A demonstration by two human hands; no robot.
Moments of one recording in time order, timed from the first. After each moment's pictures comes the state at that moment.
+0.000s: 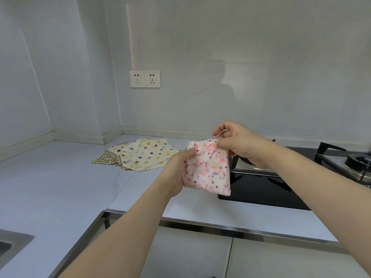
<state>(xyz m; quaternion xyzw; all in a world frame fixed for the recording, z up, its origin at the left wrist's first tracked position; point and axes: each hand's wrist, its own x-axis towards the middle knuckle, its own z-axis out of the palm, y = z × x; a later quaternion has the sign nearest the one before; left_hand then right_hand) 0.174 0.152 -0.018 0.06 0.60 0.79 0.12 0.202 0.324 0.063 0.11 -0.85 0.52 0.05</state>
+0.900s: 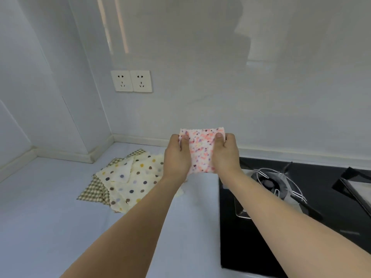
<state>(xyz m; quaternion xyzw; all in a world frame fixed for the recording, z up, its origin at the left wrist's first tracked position) -0.001 0.192 0.085 0.01 0.79 0.58 -0.18 0.012 0.305 0.101 -0.11 -0.76 0.61 0.20</state>
